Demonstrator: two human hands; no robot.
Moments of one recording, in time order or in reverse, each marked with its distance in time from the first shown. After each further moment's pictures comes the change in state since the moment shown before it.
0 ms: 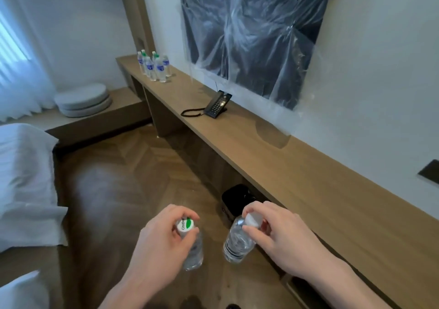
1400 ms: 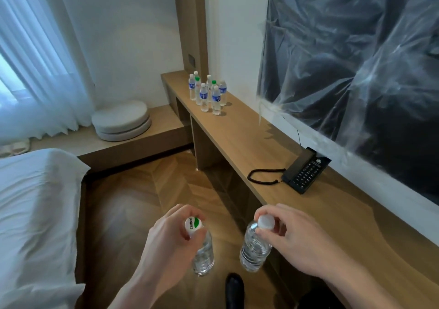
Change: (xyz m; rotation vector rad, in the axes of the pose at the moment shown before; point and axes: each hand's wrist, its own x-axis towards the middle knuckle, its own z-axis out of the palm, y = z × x) left_hand 0.565 -0.230 -0.206 0.046 0.102 -0.127; right_hand 0.667 -0.126 0.018 0.161 -0.106 -0.063
